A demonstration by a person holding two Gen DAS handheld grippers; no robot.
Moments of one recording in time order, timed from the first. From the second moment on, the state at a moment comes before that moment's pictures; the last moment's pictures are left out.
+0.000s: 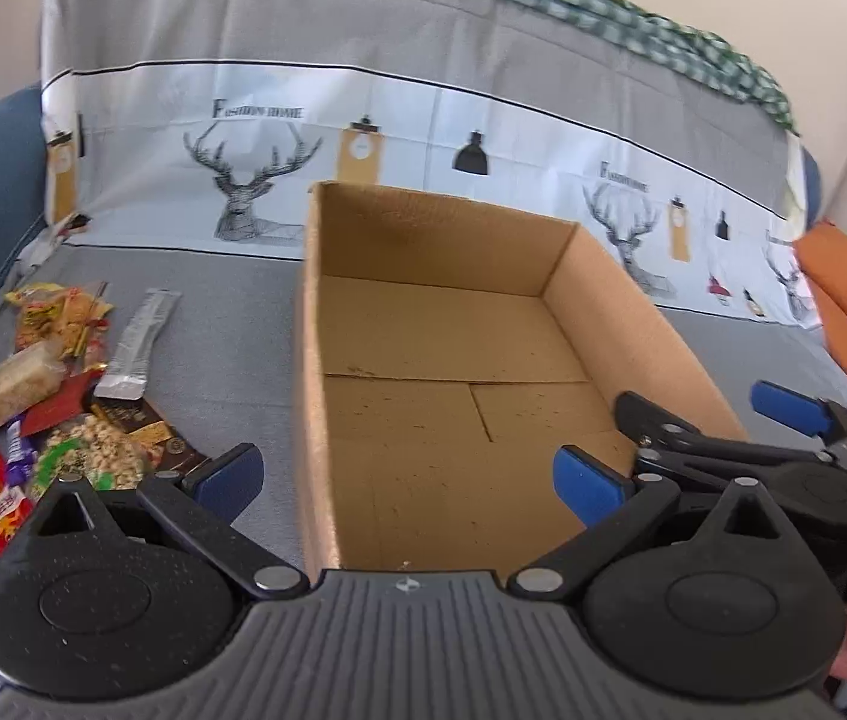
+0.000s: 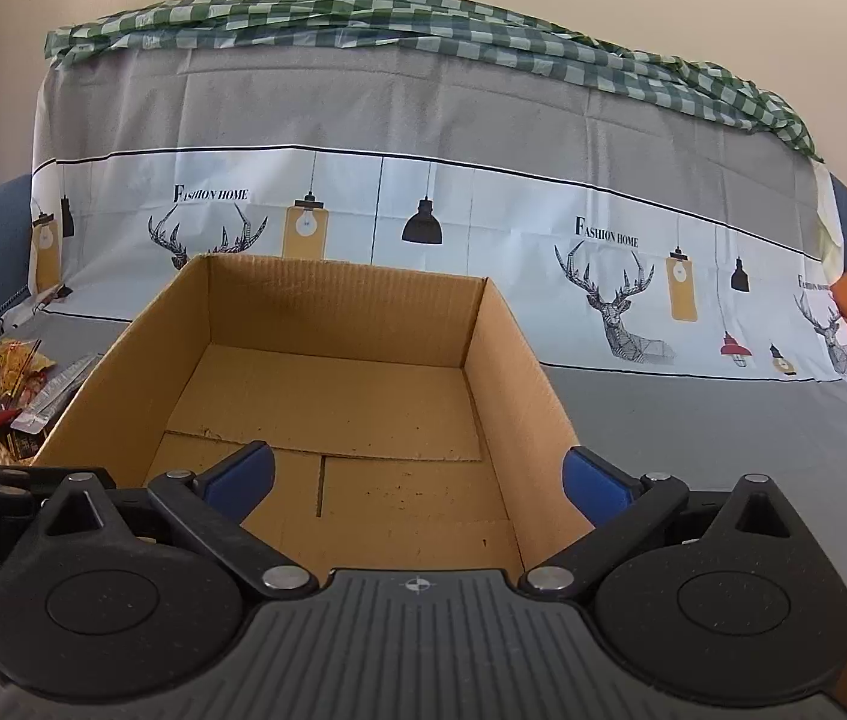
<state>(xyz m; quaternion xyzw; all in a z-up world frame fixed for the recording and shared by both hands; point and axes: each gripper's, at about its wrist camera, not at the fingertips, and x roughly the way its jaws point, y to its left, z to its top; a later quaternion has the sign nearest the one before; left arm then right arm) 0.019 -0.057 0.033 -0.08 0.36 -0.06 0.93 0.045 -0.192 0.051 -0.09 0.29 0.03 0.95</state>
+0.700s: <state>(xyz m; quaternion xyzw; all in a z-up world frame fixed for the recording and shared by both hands) 0.013 -0.058 0.032 -0.05 0.34 -0.07 0.94 0.043 -0.191 0.052 -0.06 0.29 0.03 0.96</state>
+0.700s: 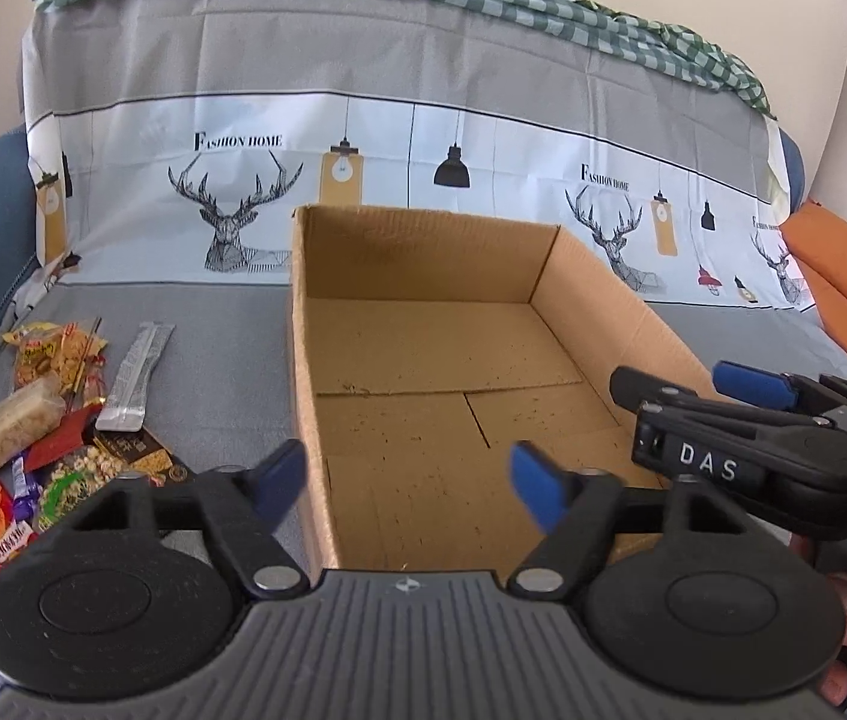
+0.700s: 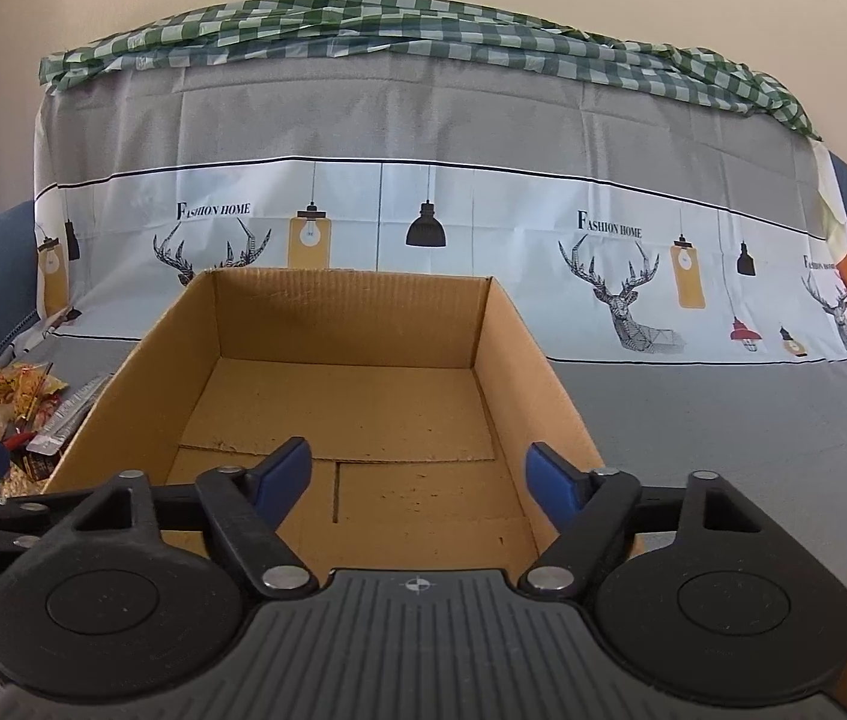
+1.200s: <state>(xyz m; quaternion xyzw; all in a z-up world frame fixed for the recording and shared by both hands) -0.011 -0.046 0.039 -0.03 0.32 -0.08 0.94 0.033 -0.163 0.060 -0.04 0.27 0.08 0.96</state>
